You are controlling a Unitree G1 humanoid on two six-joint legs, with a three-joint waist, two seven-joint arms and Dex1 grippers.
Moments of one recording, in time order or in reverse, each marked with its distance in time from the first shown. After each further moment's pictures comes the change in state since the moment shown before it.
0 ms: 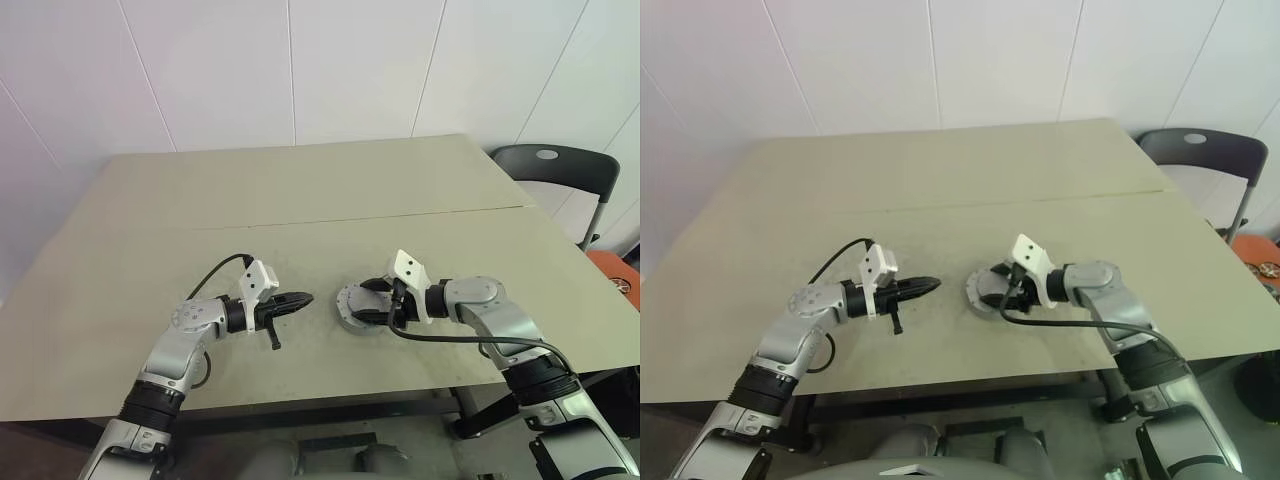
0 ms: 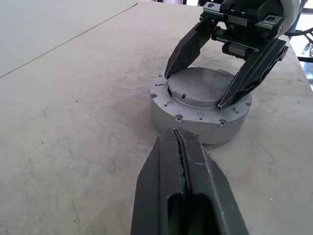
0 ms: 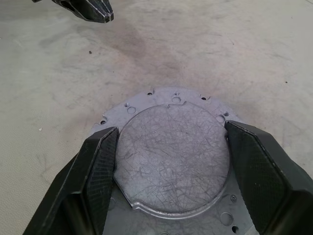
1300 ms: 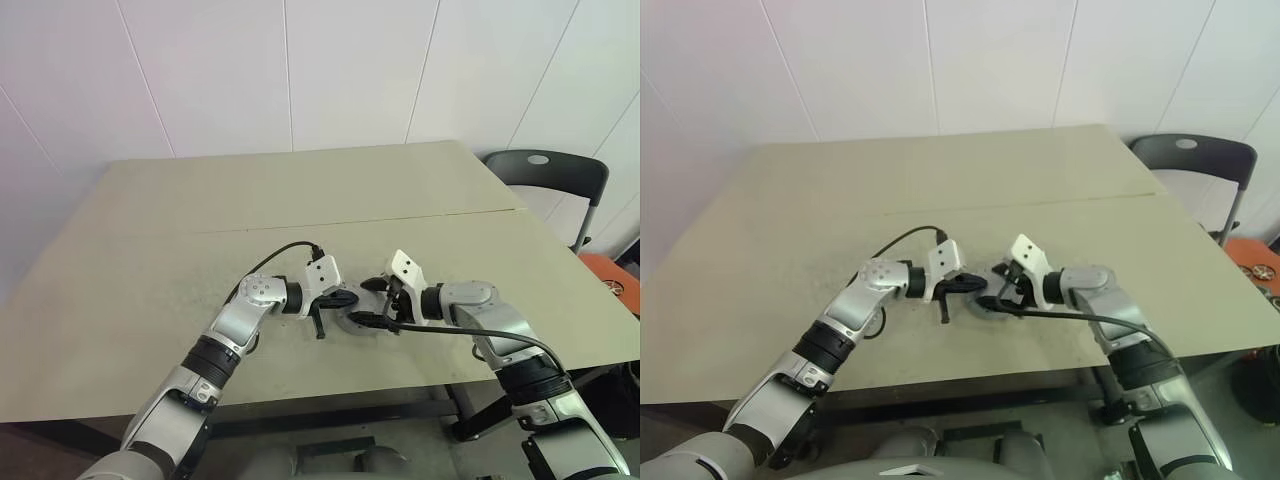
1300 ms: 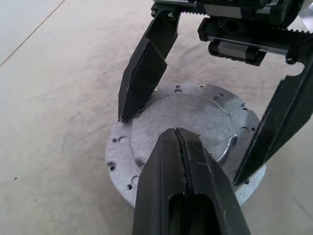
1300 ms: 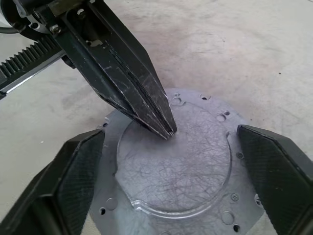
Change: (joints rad) left arm -0.279 -0.168 -0.228 0.254 0.249 -0.014 0.037; right arm -0.001 0.033 -0.014 0.020 0.032 0.073 -0.035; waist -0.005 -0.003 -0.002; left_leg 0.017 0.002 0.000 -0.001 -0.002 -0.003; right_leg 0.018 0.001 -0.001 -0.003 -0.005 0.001
